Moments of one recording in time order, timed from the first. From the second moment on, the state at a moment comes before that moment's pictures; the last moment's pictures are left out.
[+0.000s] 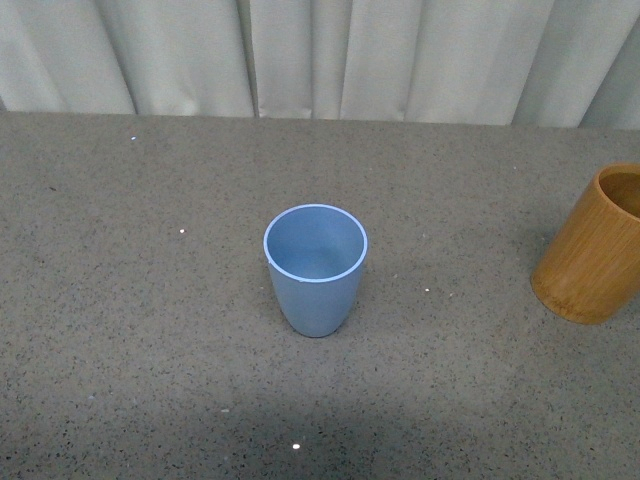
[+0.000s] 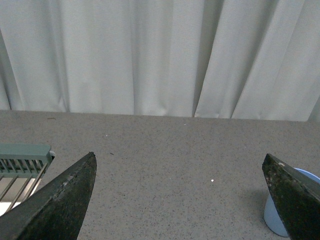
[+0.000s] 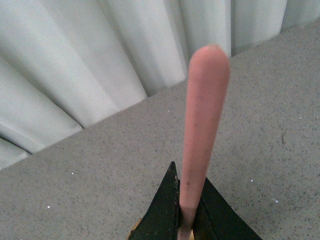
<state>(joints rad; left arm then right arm) 0.00 0.00 0.02 0.00 0.00 0.00 -0.03 1.48 0.66 0.42 0.15 0.40</state>
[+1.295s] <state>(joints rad) 0.00 0.00 0.02 0.00 0.00 0.00 0.53 1.62 0.71 0.54 0.28 0.74</state>
